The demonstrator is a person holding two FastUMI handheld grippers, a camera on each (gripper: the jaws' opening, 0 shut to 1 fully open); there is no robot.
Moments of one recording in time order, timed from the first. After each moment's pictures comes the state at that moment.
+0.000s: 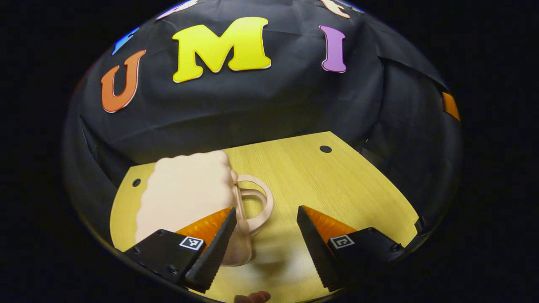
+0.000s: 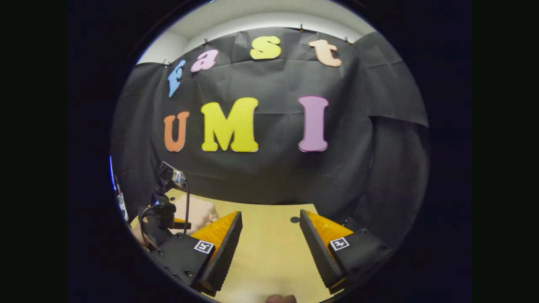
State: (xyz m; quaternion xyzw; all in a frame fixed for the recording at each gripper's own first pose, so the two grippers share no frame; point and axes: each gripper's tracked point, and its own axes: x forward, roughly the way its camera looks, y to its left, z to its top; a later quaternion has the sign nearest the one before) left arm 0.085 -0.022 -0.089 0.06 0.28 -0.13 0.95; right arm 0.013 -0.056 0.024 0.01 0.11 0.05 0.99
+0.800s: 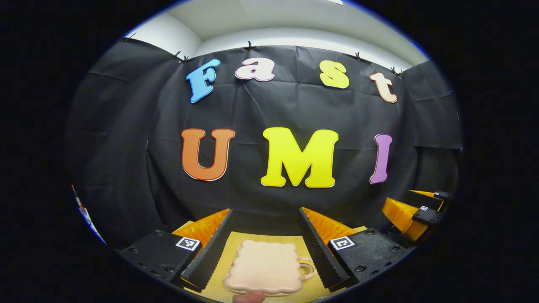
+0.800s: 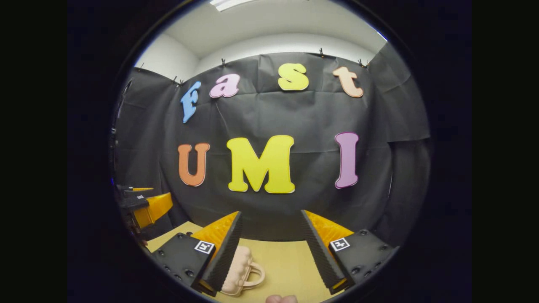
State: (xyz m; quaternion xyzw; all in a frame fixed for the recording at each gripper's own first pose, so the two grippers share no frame) left arm 0.068 0.132 0.144 -0.03 0.00 0.02 1.00; right arm 0.047 0.078 0.099 0.04 0.00 0.05 1.00
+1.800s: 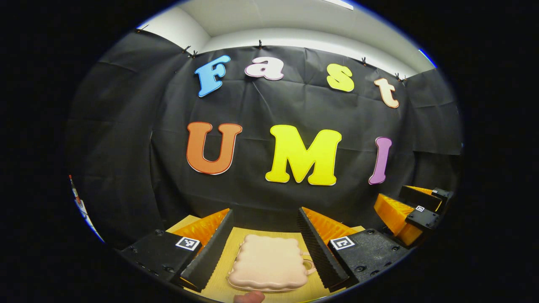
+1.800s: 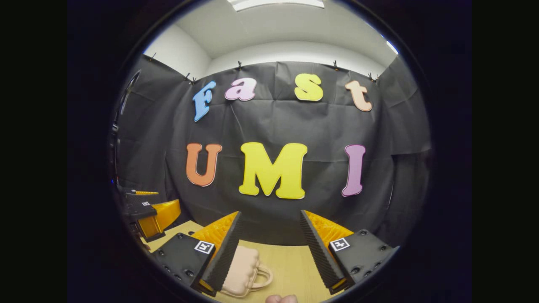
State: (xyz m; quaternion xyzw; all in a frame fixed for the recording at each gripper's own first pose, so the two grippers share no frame) left arm 0.050 0.155 0.130 -0.05 0.00 0.01 1.00; right arm 0.025 0.125 0.107 0.00 -0.03 0.07 1.00
